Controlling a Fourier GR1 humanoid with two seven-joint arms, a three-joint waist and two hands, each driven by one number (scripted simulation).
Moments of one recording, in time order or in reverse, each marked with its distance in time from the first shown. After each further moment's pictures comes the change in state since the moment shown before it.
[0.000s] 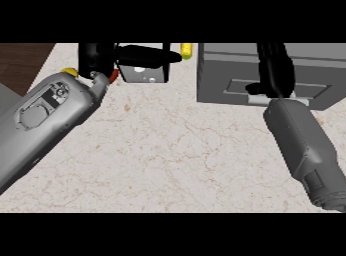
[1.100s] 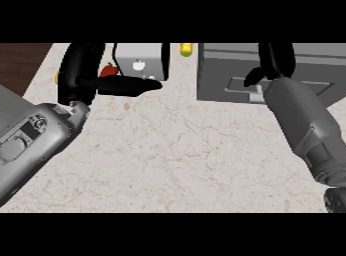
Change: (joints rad) left arm 0.212 0.075 0.025 -0.190 -0.049 -0.026 -0.036; right arm -0.211 -0.038 -0.130 0.241 -0.091 0.030 -0.156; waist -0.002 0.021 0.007
